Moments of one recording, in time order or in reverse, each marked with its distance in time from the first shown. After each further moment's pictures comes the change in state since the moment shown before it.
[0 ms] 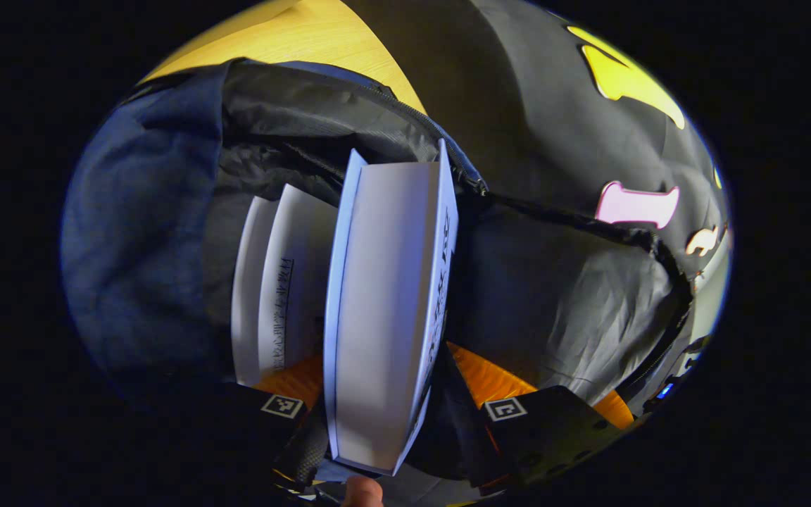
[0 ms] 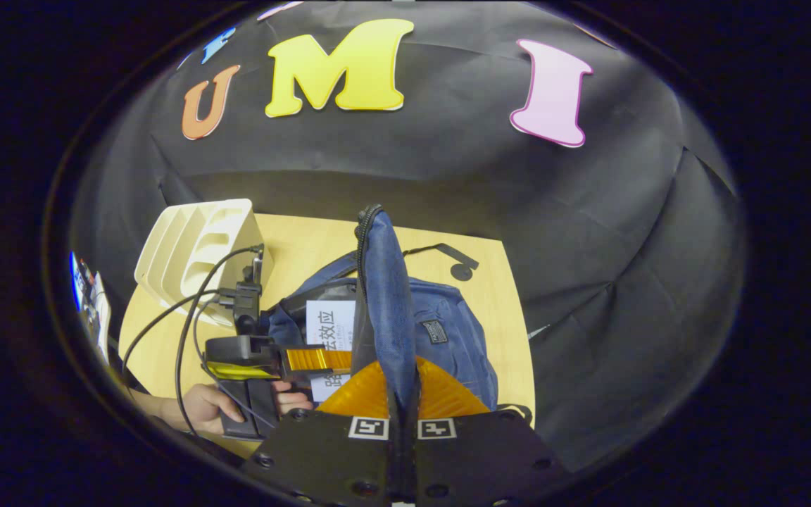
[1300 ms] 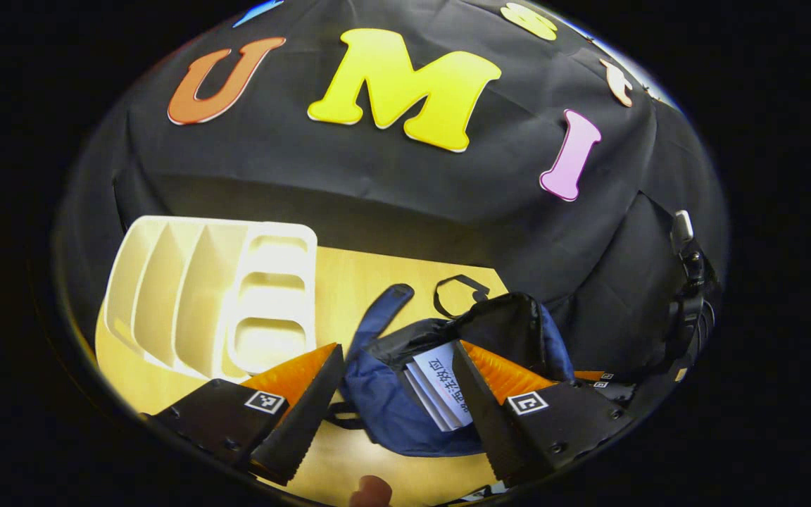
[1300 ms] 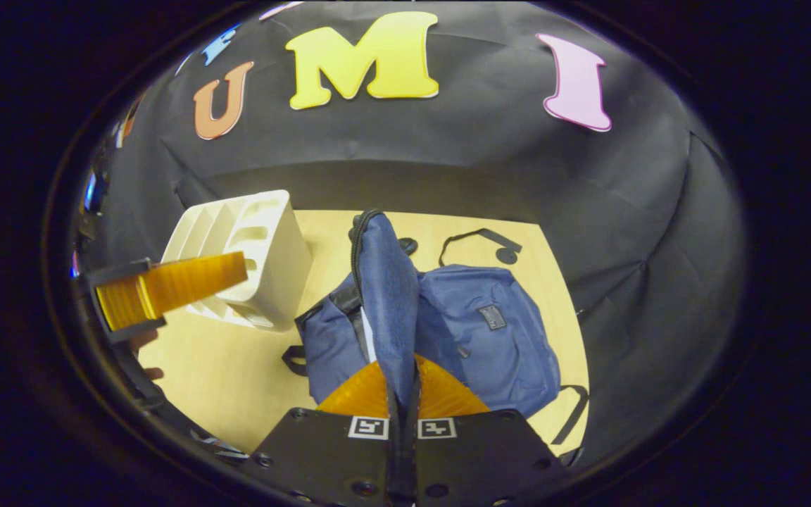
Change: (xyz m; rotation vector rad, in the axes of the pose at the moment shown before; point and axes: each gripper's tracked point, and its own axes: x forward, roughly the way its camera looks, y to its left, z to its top) left arm -0.240 -0.060 0.101 0.803 -0.537 0.426; right arm 0.014 0.092 -0.030 0.047 0.024 0.093
